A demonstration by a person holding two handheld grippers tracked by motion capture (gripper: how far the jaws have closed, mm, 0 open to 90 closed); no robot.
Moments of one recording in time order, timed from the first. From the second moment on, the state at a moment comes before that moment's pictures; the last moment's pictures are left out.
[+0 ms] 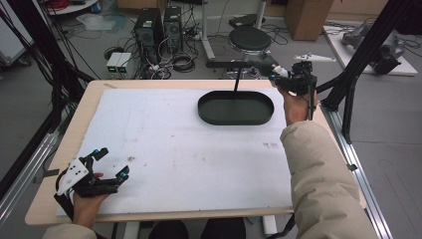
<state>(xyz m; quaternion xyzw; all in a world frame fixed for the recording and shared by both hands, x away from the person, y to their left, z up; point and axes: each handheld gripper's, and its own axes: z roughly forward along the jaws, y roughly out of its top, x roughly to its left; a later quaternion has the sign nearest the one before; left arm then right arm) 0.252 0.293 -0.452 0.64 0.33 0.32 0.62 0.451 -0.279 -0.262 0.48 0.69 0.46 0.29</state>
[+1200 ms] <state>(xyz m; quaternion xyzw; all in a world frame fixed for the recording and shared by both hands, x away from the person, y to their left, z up) 0.254 0.292 -0.451 0.64 0.33 0.31 0.62 0.458 -0.268 -0.311 0.48 0.71 0.42 0.30</state>
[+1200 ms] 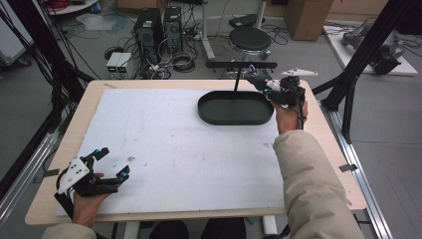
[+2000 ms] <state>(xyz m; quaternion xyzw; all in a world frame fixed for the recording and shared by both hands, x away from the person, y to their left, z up) 0.255 0.292 -0.451 0.65 0.34 0.30 0.61 0.459 -0.255 -0.328 0.44 0.75 0.41 0.27</state>
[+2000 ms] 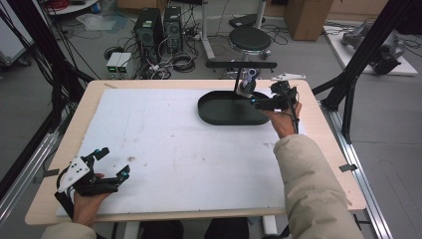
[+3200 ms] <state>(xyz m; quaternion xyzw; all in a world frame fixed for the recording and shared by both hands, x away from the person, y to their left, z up) 0.251 0.292 -0.452 0.64 0.33 0.32 0.62 0.329 -0.315 -0.437 0.27 0.71 0.62 0.20</state>
